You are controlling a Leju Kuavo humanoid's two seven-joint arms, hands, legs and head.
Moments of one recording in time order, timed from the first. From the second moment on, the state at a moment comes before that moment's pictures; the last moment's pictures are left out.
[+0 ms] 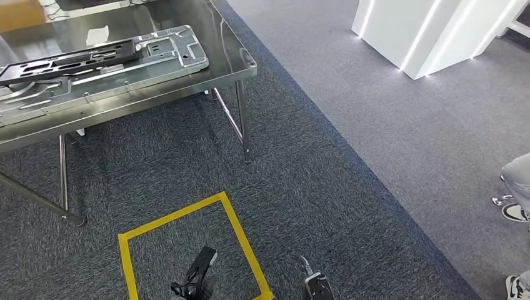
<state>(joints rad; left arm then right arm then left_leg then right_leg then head) -0.22 -0.28 0.49 -0.27 -0.69 0.07 0.07 0.16 0.19 0.24 -1.12 0.26 -0.05 -0.35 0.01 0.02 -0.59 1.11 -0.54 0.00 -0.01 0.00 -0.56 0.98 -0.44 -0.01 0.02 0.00</state>
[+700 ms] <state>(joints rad) -0.22 -0.28 0.50 -0.27 -0.69 0.06 0.07 0.15 0.18 0.24 -1.12 0.25 -0.05 -0.35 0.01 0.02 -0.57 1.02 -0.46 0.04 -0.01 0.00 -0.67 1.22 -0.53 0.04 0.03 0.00</state>
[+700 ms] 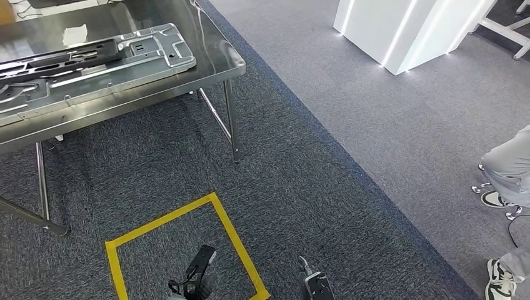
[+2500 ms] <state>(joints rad) -0.21 -0.27 0.50 -0.27 -0.68 0.06 0.07 0.12 0.18 0.25 -1.06 0.25 -0.06 -0.35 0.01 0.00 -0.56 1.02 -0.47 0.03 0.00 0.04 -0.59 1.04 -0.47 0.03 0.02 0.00</state>
